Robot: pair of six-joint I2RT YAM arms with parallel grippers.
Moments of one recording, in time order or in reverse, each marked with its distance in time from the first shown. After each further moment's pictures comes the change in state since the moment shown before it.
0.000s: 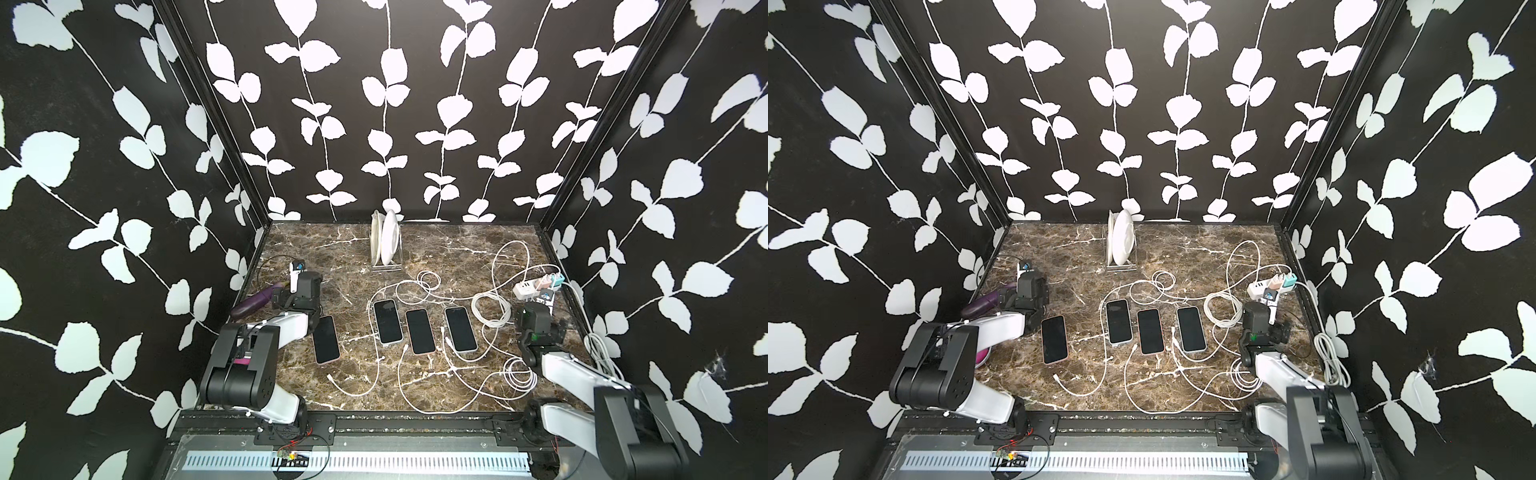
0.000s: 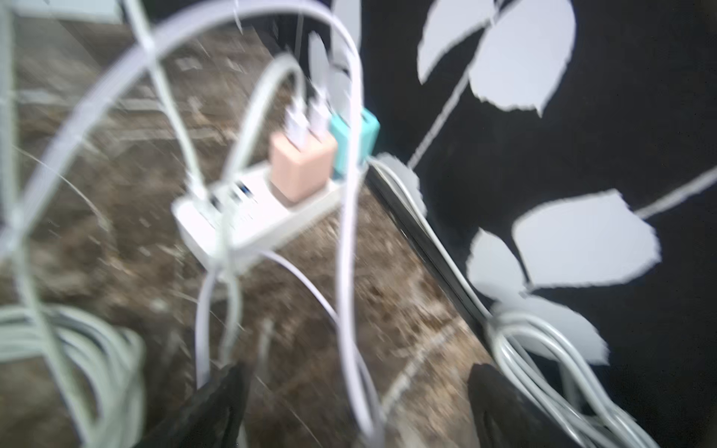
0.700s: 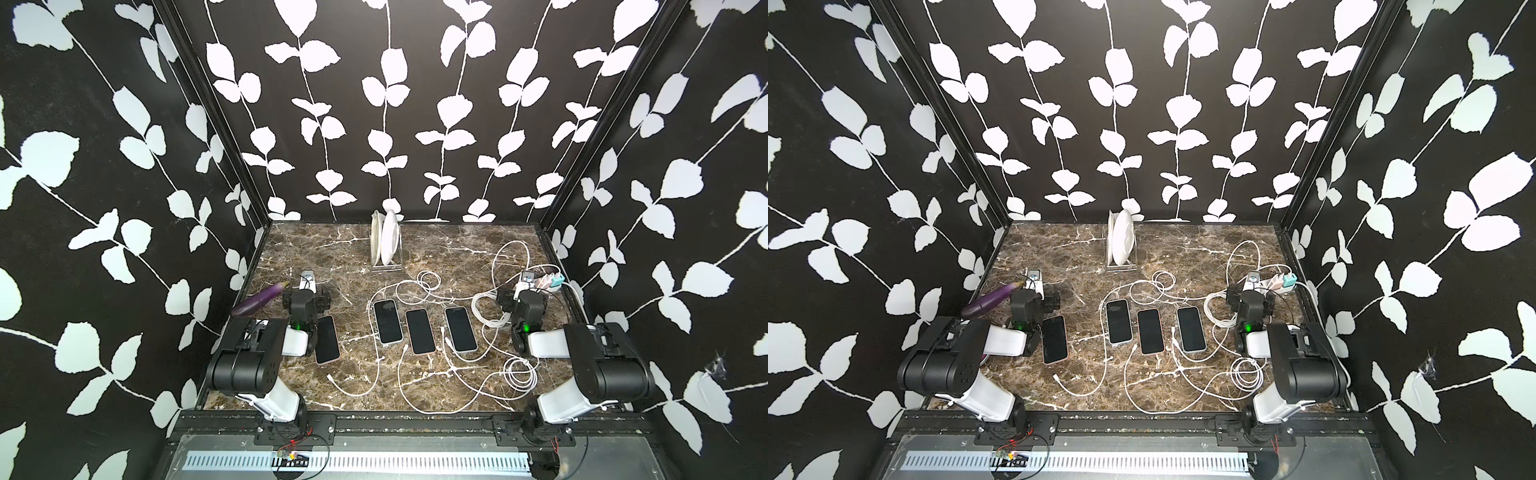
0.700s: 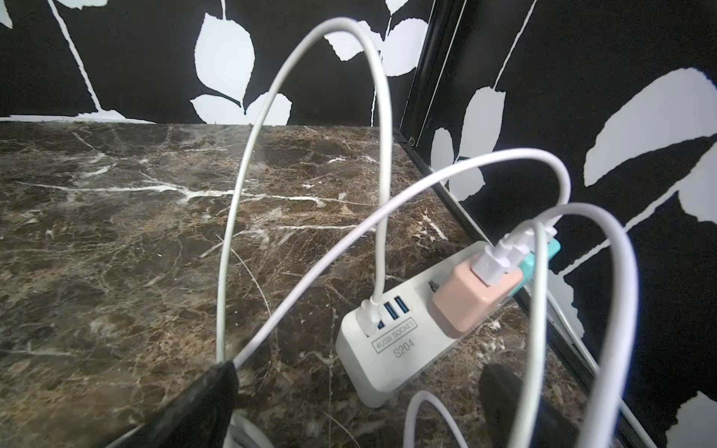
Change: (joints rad) left arm 0.029 0.075 -0.225 0.533 0.378 0.095; right arm -0.002 0.365 0.103 0.424 -0.270 -0.088
